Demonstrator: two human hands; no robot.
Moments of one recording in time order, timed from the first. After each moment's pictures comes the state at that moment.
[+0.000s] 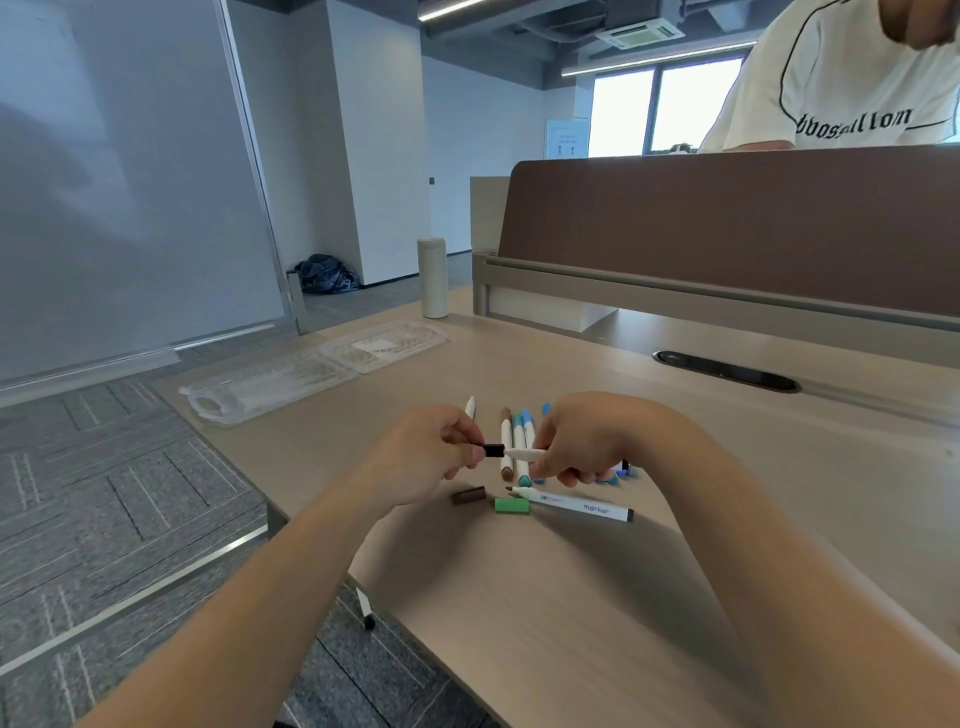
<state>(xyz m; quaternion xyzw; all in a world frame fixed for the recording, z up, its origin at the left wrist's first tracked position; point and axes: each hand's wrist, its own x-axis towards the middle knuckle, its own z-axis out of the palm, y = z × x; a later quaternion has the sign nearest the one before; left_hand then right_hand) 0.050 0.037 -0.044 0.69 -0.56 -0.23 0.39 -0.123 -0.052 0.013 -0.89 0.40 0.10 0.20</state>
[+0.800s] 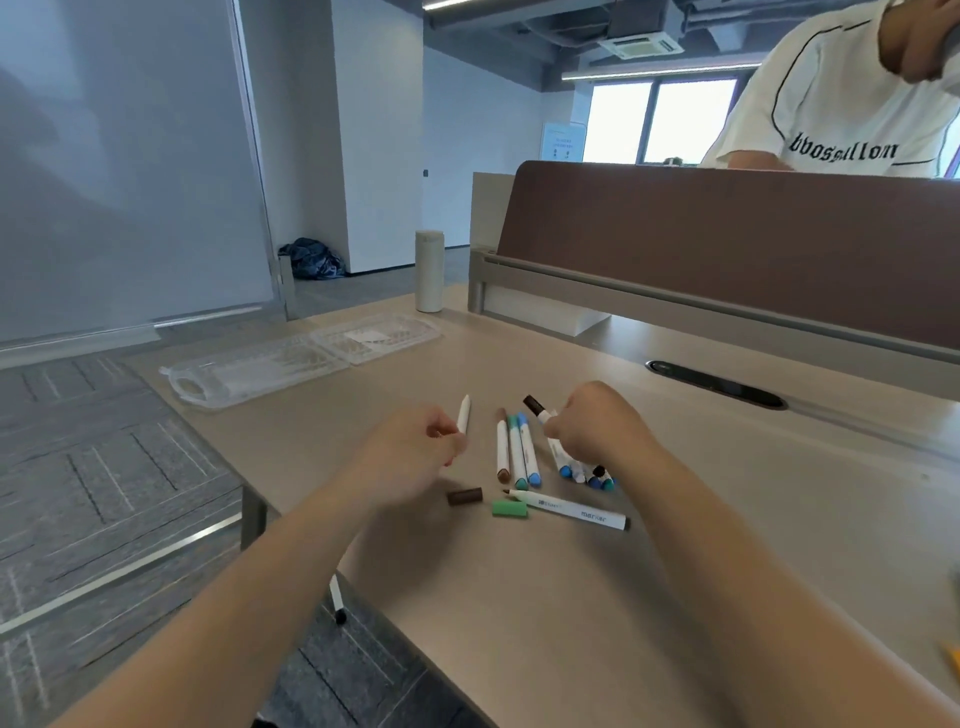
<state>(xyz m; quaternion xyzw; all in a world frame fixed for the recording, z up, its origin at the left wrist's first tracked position) 0.057 0.040 -0.049 0.73 -0.51 -0.21 0.40 -0.108 -0.075 -0.016 -0.79 0.57 -0.15 0.18</state>
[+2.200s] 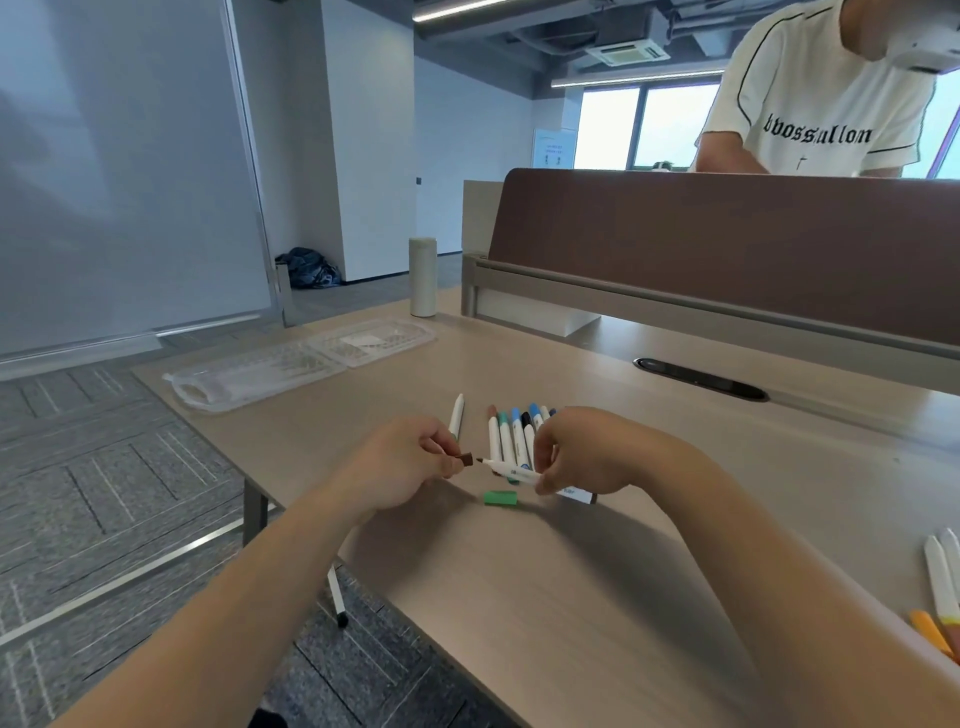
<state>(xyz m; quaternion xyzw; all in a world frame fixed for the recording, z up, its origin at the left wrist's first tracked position) 0.062 0.048 -0.058 0.69 -0.52 -0.27 0.42 -0.139 -0.040 -0.003 -0.91 0.40 0.03 0.10</state>
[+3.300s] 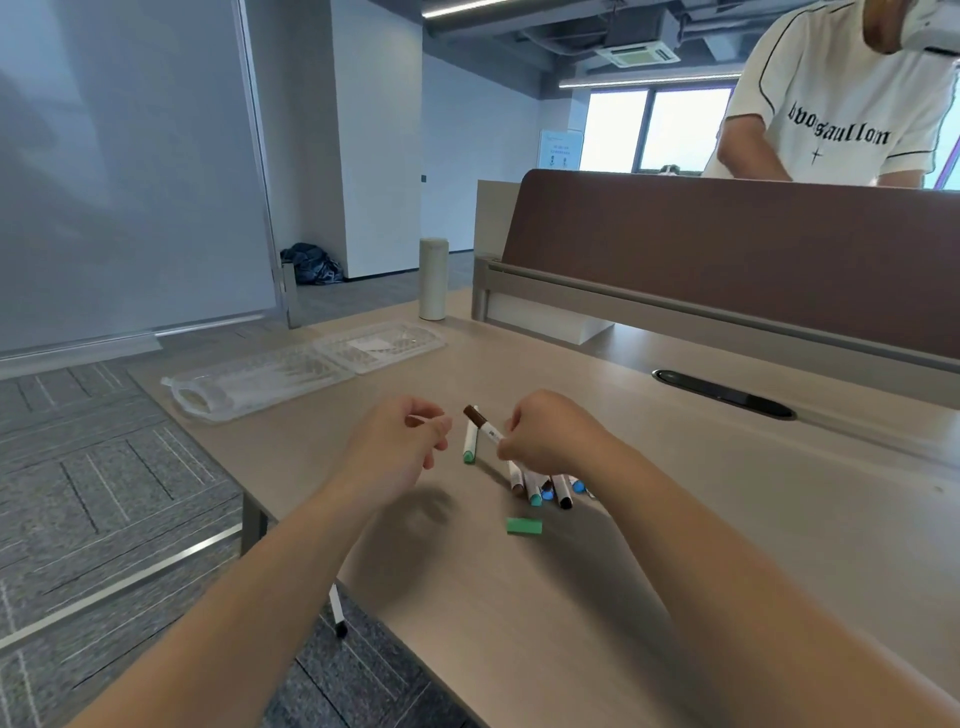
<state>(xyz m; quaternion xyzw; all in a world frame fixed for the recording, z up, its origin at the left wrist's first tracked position) 0.082 0.034 -0.051 0.67 -0.45 -0.21 0.55 -0.064 -0.058 -0.006 -0.87 0.47 -0.06 0.15</state>
